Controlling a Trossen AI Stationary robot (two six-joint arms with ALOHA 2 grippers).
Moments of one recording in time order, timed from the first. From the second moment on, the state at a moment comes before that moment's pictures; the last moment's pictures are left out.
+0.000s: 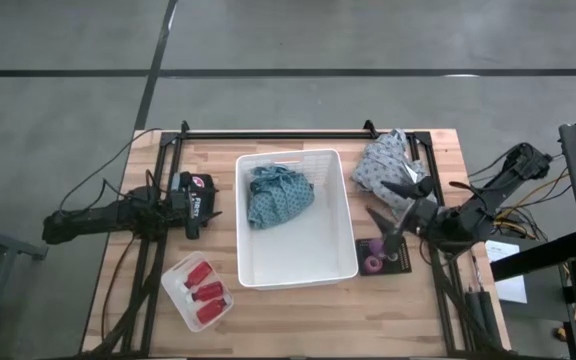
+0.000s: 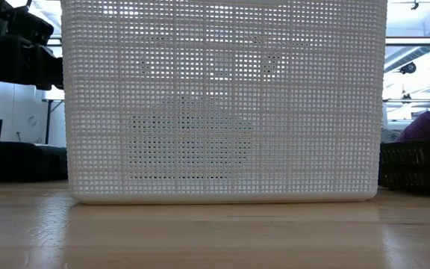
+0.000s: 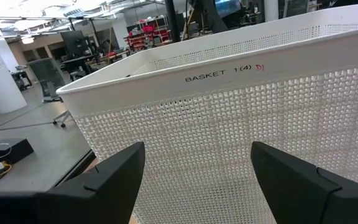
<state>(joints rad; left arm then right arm) 0.11 0.01 0.05 -0.10 -0.07 0.23 0.70 0.95 0.75 0.38 1.30 -0.22</state>
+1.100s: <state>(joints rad) 0.11 0.01 0.05 -0.10 -0.07 0.23 0.23 1.06 0.91 -0.15 0.58 -0.12</state>
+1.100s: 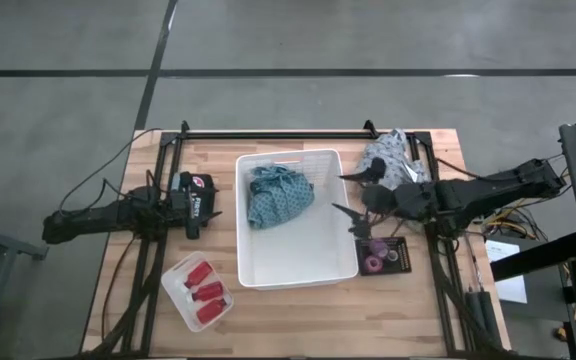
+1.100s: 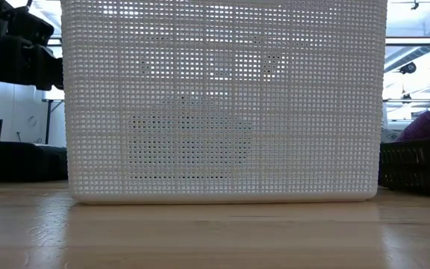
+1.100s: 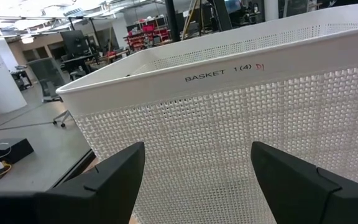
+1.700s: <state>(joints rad) 0.11 0.02 0.05 -0.10 -0.07 0.23 0.31 1.05 1.14 -1.17 0.59 0.50</state>
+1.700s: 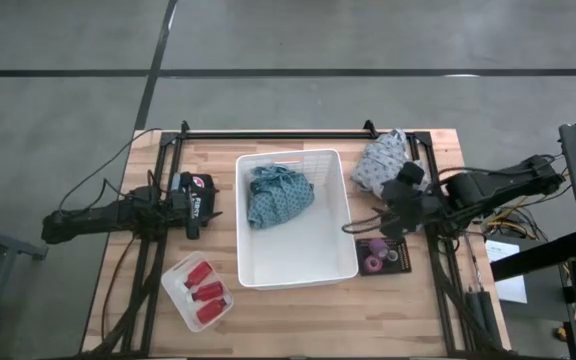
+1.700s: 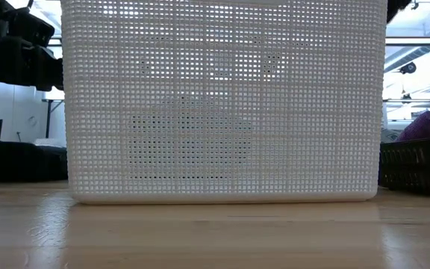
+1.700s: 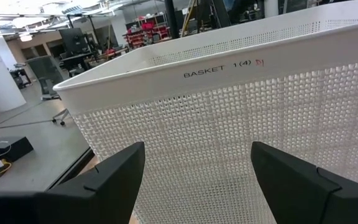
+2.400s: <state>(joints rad) 0.11 0.02 0.05 -0.10 -0.07 0.23 0.31 1.06 0.79 -1.15 0.77 1.00</state>
